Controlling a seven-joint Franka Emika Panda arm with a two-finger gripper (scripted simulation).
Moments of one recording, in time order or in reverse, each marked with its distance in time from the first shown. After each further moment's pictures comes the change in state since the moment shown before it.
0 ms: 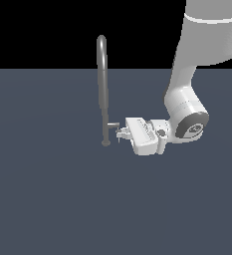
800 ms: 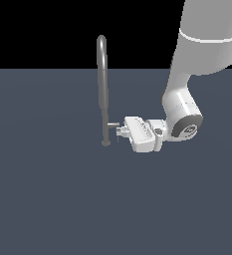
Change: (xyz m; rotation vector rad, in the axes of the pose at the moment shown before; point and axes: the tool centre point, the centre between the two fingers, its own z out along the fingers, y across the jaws) arm 0.007 -0.022 0.000 -0.018 -0.017 -0.008
